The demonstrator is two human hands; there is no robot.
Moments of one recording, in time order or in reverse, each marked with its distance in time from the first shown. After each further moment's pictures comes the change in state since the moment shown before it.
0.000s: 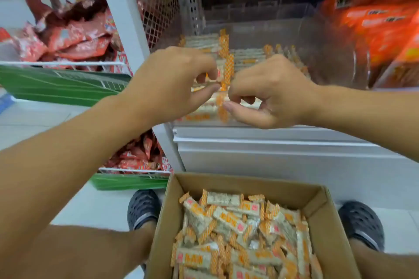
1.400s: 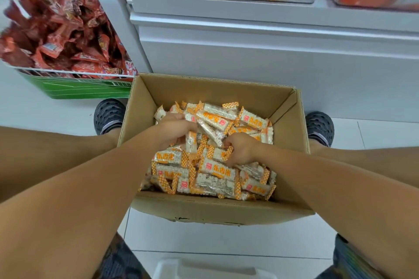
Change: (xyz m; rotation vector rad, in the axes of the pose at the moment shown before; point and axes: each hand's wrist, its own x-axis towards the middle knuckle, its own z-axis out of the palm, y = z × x) left_hand -0.208 0.128 0.227 -1.201 -0.679 -1.533; right_hand -0.260 -0.118 0.197 0.494 -1.123 1.213
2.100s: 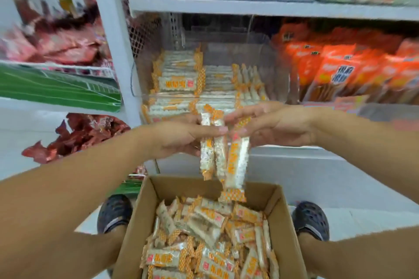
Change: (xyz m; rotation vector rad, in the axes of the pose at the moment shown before) left_hand -0.169 0.221 -0.043 0.188 -0.318 0.542; right_hand -0.204 -0.100 -0.260 0.844 0.012 -0.431
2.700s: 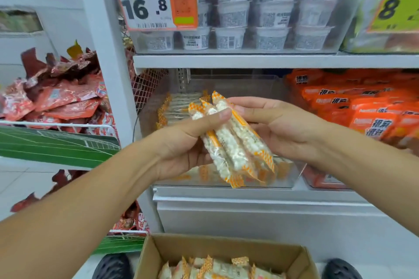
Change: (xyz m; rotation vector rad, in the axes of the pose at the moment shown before) left_hand 0.027 0.067 -0.042 -0.376 0.069 0.163; right_hand 0.059 -0.070 -0.012 0.357 0.222 -0.380
